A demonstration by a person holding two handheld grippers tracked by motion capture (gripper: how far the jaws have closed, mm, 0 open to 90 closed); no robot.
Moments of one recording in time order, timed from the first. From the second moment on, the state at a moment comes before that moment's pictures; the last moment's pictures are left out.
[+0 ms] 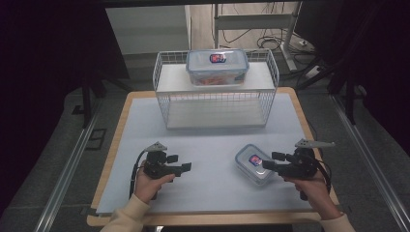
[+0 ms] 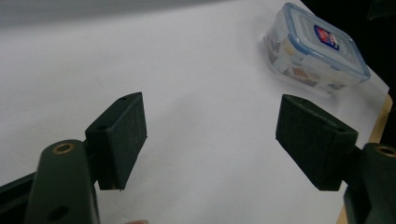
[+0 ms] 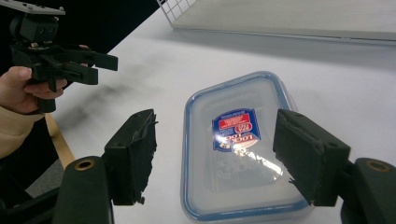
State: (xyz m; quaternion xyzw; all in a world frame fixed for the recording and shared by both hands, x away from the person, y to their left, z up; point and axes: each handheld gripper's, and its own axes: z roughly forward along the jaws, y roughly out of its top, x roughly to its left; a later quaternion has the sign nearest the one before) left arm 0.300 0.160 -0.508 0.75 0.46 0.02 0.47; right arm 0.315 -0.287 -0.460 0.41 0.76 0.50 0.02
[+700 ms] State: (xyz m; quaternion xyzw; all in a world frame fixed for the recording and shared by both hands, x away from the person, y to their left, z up) left arm 0.297 0.159 -0.518 0.76 0.47 0.02 0.45; right arm 0.274 -0.240 -0.479 0.34 0.84 0.42 0.04
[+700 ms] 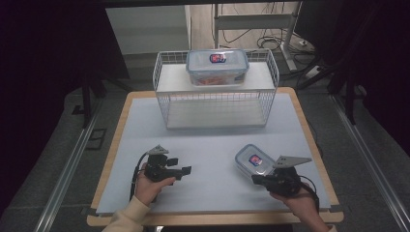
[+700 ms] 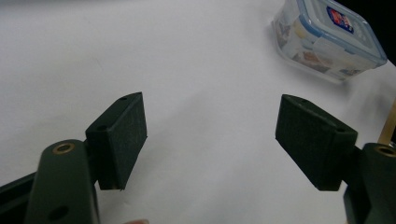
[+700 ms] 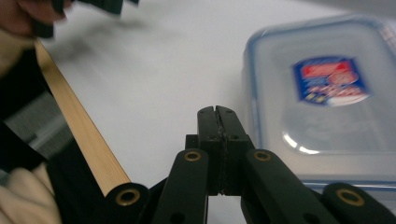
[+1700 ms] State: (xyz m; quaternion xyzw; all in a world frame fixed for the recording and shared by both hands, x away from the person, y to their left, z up) left arm 0.299 0.159 -0.523 0.77 0.47 0.02 0.44; right arm 0.298 -0.290 -0.500 0.40 0.83 0.38 0.08
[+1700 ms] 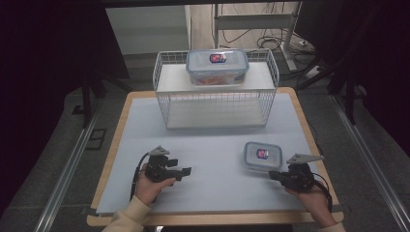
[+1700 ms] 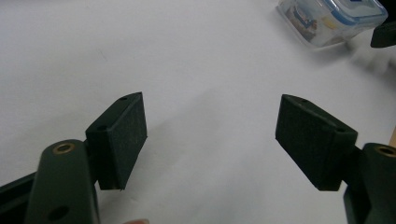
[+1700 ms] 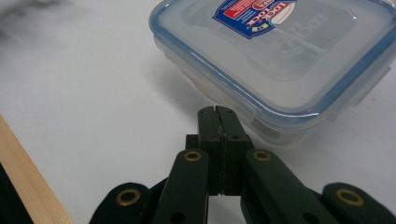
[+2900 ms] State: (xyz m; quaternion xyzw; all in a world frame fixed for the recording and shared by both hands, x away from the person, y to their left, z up) left arm 0.301 0.162 -0.524 0.76 0.48 0.03 0.44; right arm 0.365 -0.341 -0.479 0.49 0.79 0.35 0.14
